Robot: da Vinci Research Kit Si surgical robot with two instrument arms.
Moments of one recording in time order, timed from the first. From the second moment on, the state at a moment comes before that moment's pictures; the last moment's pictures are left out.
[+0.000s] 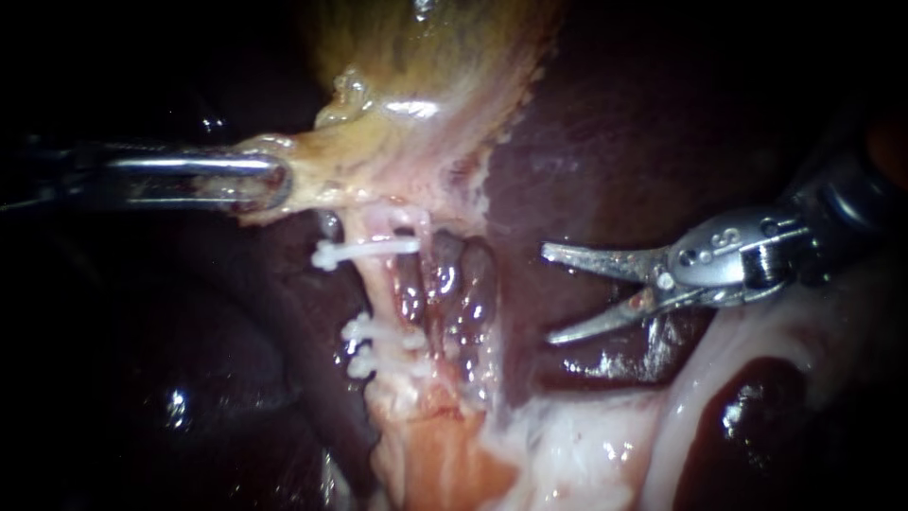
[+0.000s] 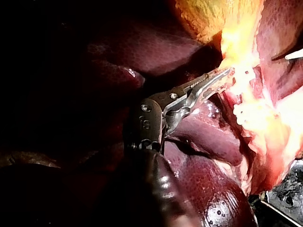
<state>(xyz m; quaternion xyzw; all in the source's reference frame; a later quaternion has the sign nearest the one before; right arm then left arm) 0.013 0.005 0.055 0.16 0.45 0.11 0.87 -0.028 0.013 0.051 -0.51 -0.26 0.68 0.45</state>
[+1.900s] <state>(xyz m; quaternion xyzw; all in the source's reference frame) 0.025 0.004 0.063 0.31 0.45 0.15 0.82 -0.028 0.013 0.050 -0.51 -0.26 0.68 0.45</state>
